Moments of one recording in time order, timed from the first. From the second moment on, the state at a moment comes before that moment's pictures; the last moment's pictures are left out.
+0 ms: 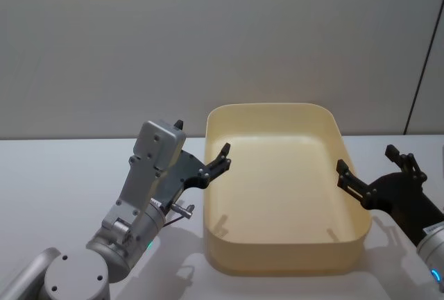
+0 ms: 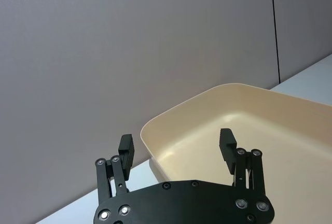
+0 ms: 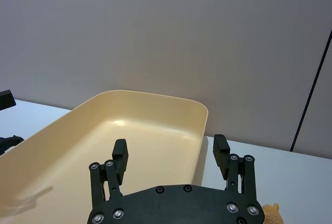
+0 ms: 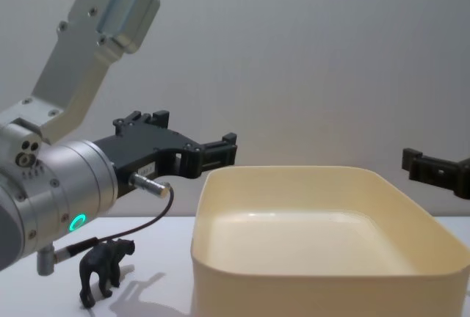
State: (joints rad) left arm -0.24 0.38 0.45 -1.63 -0.20 0.01 -0.01; right arm -0.01 0.34 -0.23 -1.77 0.29 0.03 0.07
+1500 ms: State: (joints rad) left arm -0.24 0.38 0.45 -1.63 -0.20 0.01 -0.01; right arm -0.01 0.34 -0.23 -1.77 0.29 0.03 0.07
